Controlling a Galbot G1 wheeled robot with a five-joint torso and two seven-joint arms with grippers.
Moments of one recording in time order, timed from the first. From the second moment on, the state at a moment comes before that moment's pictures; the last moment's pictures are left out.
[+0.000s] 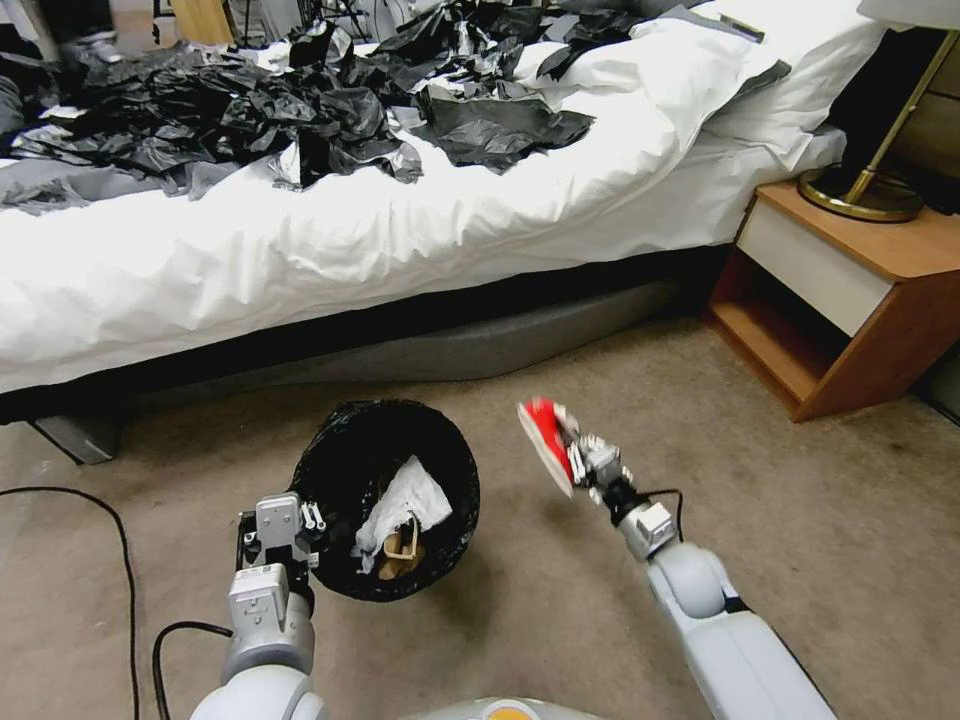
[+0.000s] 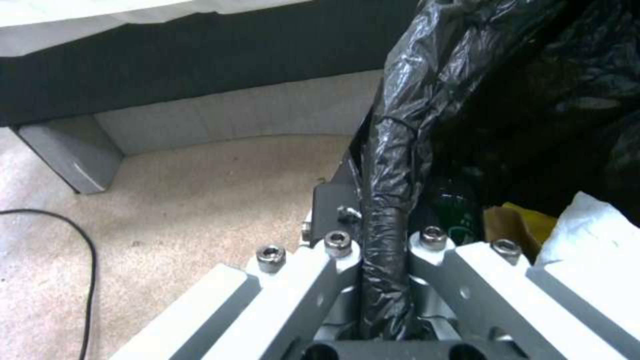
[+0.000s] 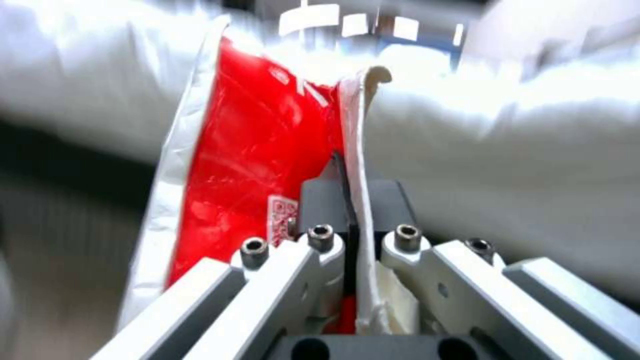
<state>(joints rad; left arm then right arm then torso) 1.78 -1.51 -0.48 -2.32 0.00 0.35 -0.32 -1.19 1.29 0.32 1.64 0.08 0.47 -0.24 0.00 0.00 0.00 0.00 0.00</state>
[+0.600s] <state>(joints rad) 1.77 -1.51 -0.47 -2.29 0.00 0.35 -0.32 -1.30 1.26 0.05 1.91 0.05 0.42 -0.19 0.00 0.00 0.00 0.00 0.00</state>
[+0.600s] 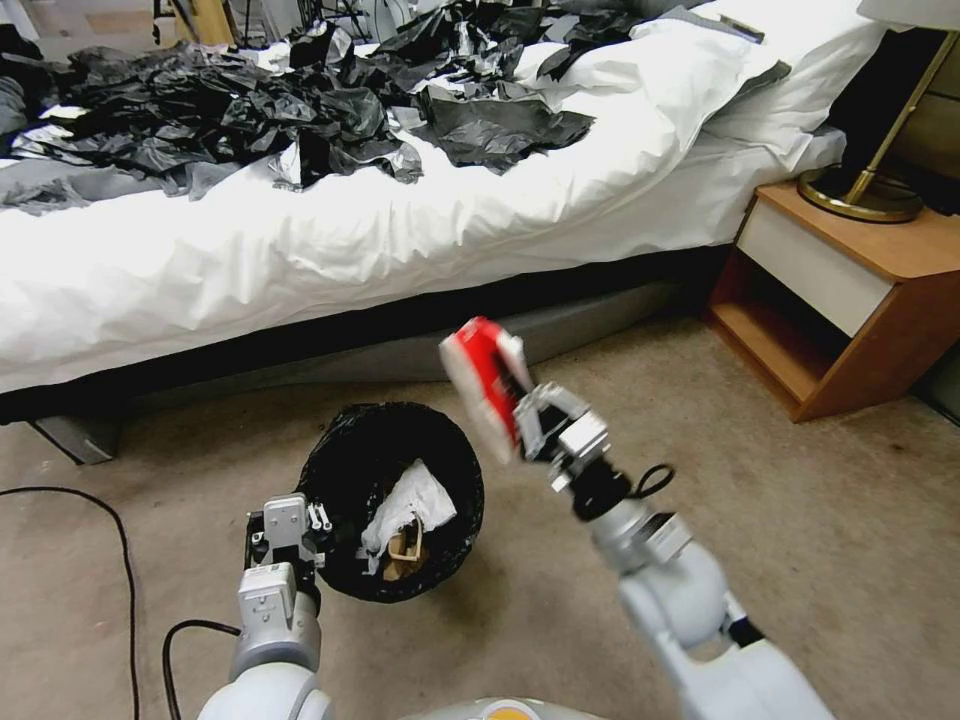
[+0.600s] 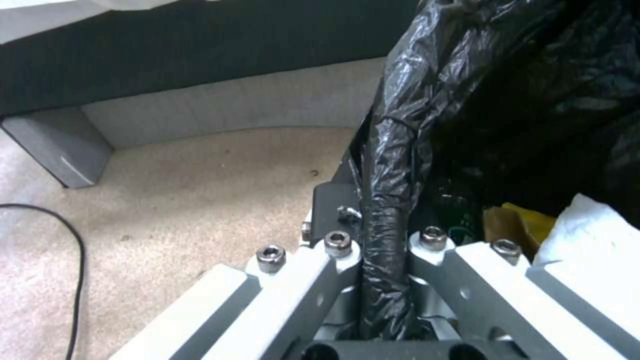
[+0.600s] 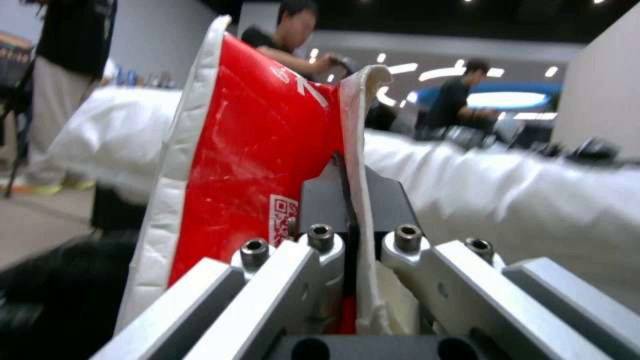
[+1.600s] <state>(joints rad) 1.77 -1.52 -0.45 -2.30 0.01 0.35 -0.32 -1.17 1.33 -0.14 1.60 -0.01 0.35 -0.14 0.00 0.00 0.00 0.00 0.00</state>
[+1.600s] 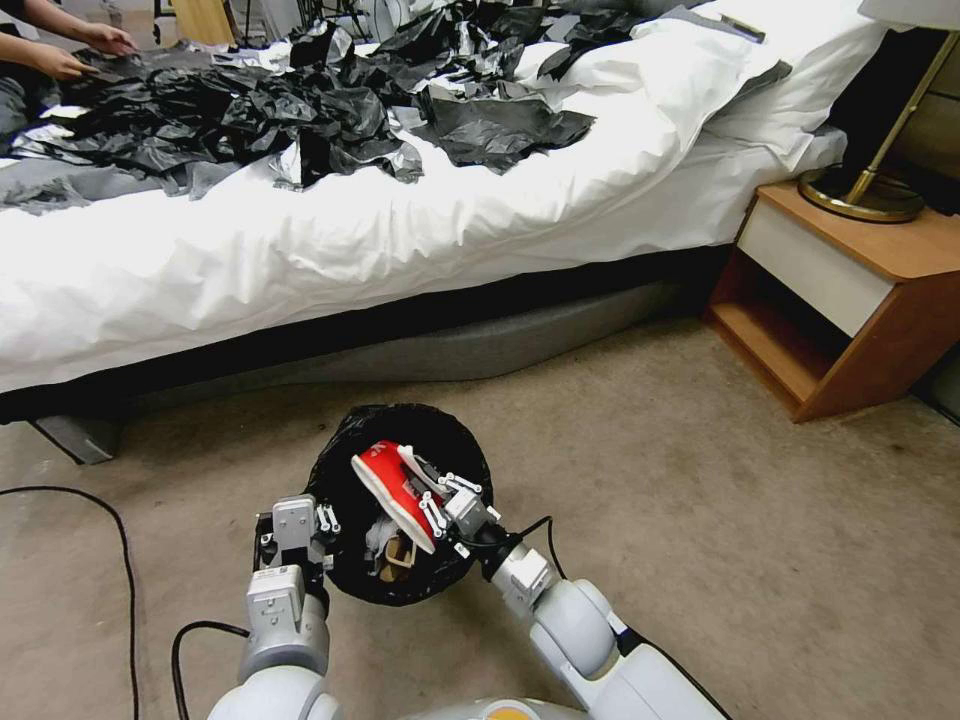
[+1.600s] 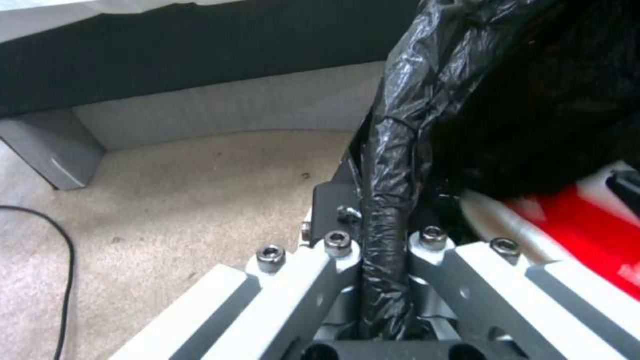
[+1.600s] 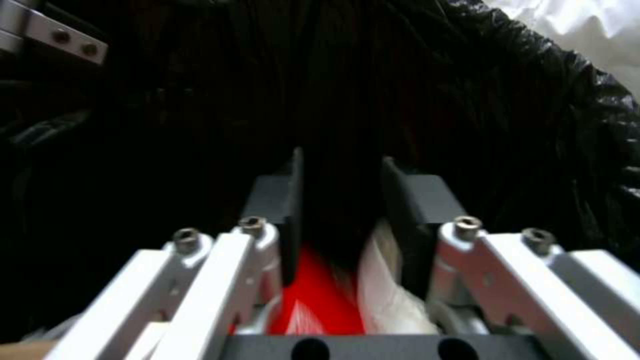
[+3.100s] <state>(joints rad) 1.78 -1.51 -0.48 -2.29 0.00 0.35 -0.32 -1.53 1.35 0.20 2.08 -0.11 0.40 0.10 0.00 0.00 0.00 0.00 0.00</state>
